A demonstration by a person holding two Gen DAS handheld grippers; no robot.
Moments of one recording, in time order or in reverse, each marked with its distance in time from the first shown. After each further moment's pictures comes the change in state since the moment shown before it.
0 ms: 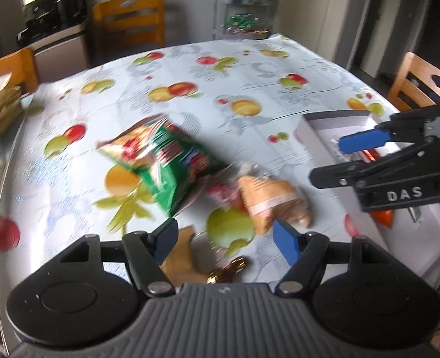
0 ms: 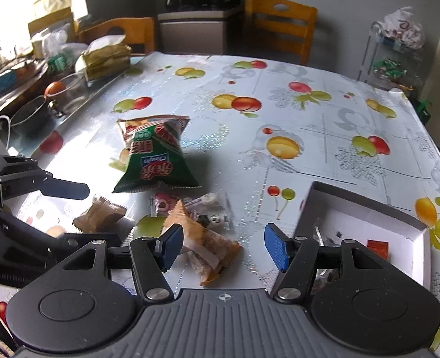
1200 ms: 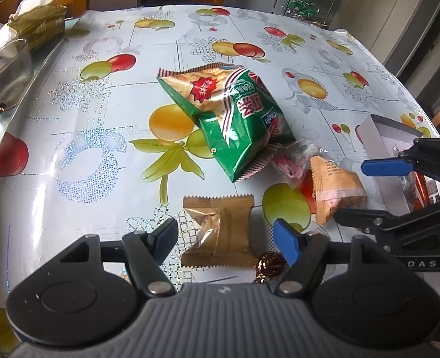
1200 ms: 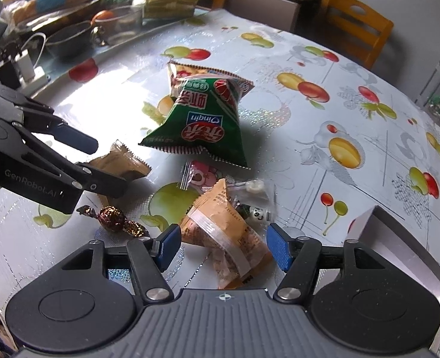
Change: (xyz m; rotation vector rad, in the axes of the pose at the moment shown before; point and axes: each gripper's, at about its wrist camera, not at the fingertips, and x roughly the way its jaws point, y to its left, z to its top) left arm 0.037 0.055 -0.018 -0.259 0.108 0.038; right arm 0.054 0.038 0.000 -0.304 0.107 0.076
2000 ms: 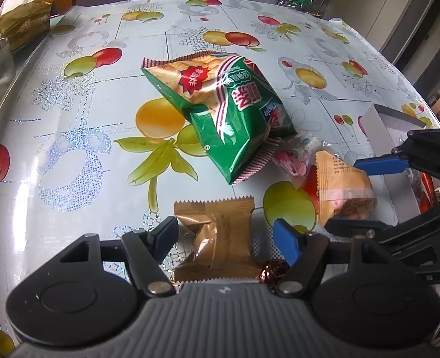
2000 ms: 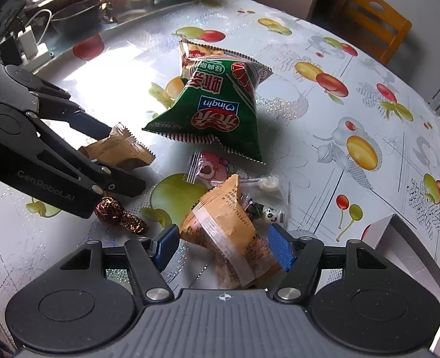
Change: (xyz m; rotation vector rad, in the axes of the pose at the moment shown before) left arm 0.024 -0.001 0.005 0.034 0.023 -0.014; right arm 0.019 0.008 0.007 -0.057 0.065 0.009
